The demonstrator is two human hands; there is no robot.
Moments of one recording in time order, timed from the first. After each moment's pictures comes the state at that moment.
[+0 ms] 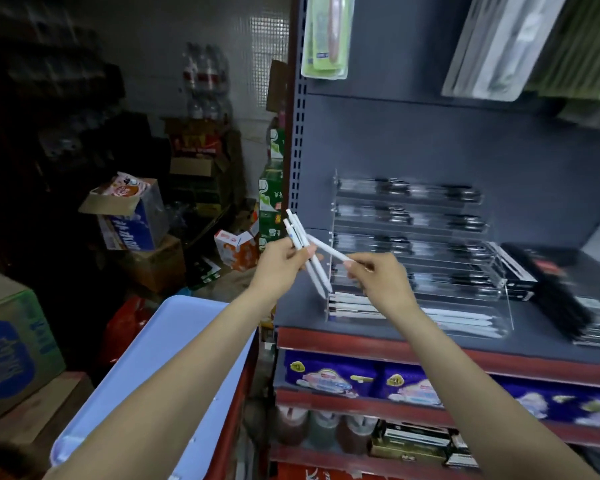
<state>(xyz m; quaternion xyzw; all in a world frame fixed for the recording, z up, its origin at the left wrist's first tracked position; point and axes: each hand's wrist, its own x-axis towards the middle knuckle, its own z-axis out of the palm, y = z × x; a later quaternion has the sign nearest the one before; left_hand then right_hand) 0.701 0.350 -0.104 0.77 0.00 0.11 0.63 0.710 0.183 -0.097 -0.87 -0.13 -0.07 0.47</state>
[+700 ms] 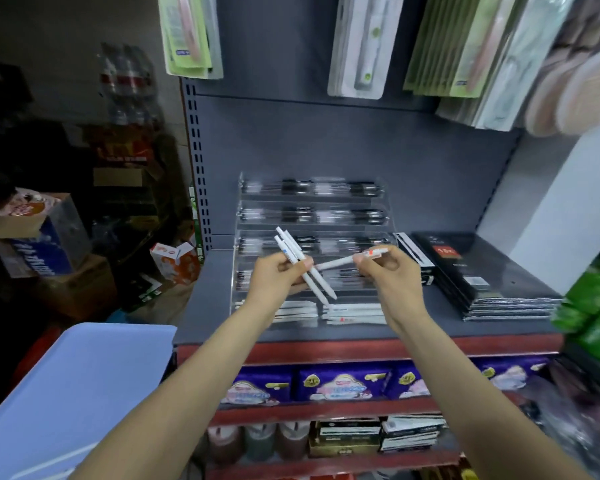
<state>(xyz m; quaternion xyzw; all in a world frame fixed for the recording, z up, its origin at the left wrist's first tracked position) 0.724 0.207 -0.108 0.66 0.01 0.03 0.75 0.713 0.037 -0.096 -0.68 -0.02 -0.15 0.72</state>
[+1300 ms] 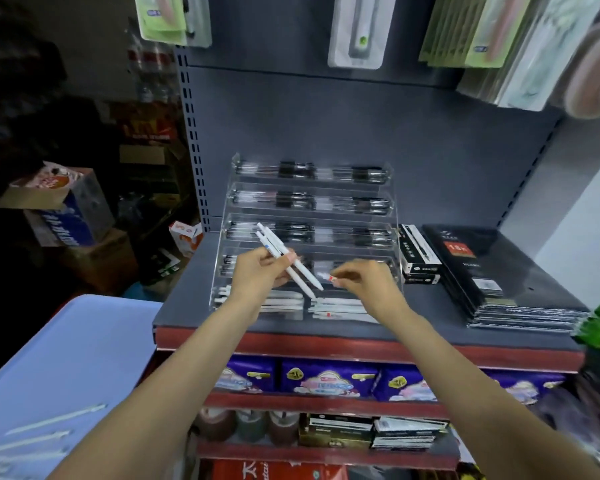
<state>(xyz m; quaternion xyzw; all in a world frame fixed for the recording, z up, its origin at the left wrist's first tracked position) 0.733 0.187 -0.121 0.66 0.08 0.08 0.75 0.769 0.002 -0.130 -0.92 -0.21 -0.07 0.31</state>
